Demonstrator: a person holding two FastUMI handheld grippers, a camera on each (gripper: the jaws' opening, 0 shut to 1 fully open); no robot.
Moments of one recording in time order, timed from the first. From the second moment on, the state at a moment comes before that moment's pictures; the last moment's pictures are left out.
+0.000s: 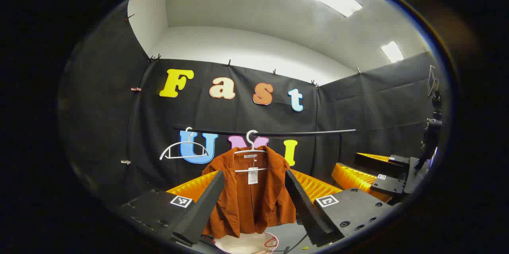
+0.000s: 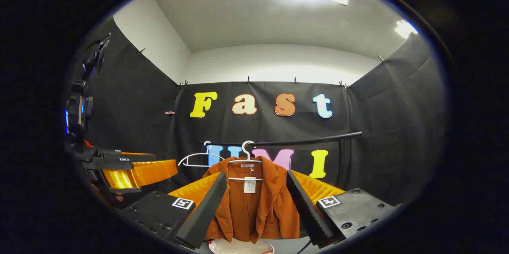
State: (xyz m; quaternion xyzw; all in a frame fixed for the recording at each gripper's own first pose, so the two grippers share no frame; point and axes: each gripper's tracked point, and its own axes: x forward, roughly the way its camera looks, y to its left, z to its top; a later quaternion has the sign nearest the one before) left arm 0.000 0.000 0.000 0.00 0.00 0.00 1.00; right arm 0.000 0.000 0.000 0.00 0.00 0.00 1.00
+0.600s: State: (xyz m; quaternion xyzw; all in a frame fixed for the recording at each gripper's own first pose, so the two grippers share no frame) left arm -0.011 -0.002 0.008 -0.01 -0.02 -0.01 1.00; right arm -0.007 0.004 0.011 0.02 0.00 -0.01 1.00
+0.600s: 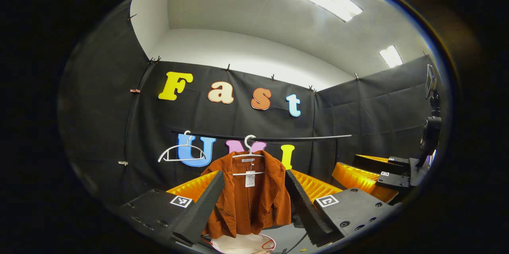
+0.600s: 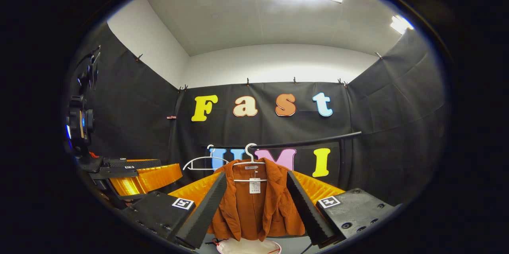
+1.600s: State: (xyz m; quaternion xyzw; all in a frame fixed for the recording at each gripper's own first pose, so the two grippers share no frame) left arm 0.002 0.025 -0.008 0.00 0.00 -0.03 1.00; right arm 0.009 0.026 -0.010 0.00 0.02 -0.02 1.00
